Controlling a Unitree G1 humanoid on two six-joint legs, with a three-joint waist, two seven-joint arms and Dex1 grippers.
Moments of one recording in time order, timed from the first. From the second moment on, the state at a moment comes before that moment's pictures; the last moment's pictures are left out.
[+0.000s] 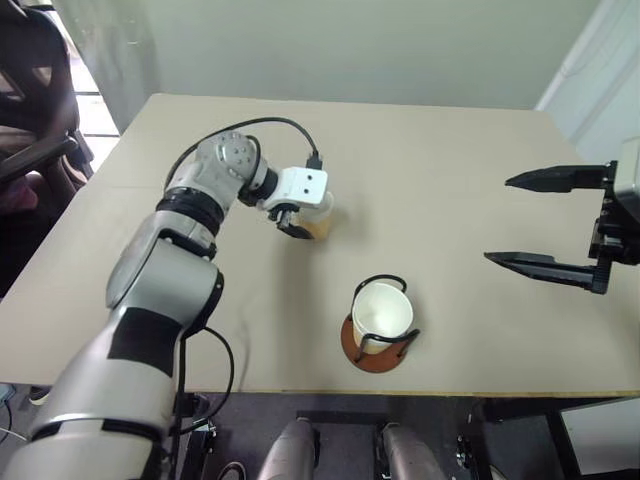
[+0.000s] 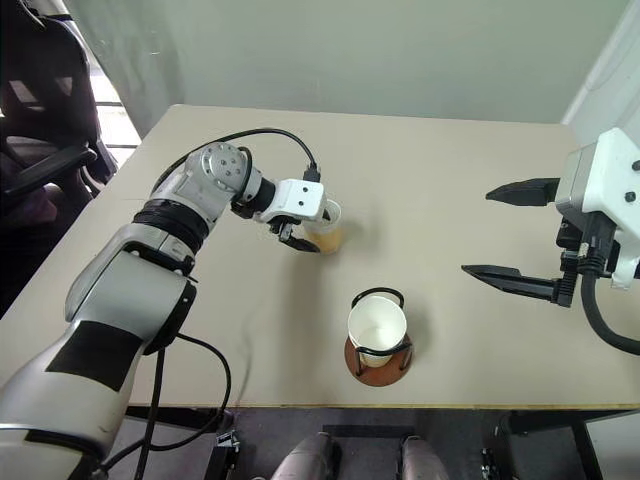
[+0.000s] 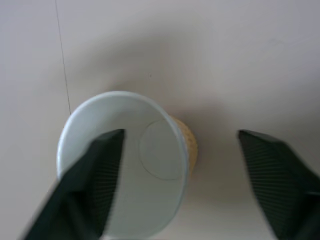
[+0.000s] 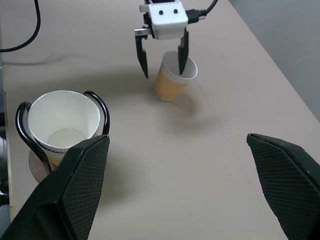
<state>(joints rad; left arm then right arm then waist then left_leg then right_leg) -1.44 0.46 -0.52 1.31 0.26 -0.44 -1.27 -0.35 -1.28 -0.50 -0.61 0.84 0.82 1.00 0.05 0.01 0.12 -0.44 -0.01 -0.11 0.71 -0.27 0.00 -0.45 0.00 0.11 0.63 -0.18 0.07</state>
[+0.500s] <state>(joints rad) -1.44 0.46 -0.43 1.32 0.30 -0.44 -1.32 -0.35 -1.28 -0.53 -0.63 0.84 0.84 0.99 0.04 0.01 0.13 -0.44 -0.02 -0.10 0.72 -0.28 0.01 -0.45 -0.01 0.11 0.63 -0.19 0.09</state>
